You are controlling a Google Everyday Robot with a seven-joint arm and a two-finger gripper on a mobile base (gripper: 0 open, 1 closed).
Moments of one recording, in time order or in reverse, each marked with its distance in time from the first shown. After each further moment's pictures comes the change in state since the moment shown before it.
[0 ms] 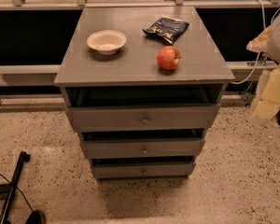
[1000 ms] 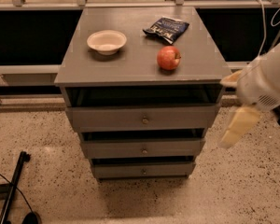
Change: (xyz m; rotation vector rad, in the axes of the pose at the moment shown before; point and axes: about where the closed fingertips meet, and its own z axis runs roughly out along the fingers) arm 0.003 0.006 0.106 -0.049 -0.140 0.012
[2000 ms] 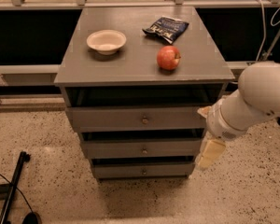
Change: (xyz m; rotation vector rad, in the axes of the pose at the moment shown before) arm 0.016 0.021 0.128 -0.038 0.001 -0.052
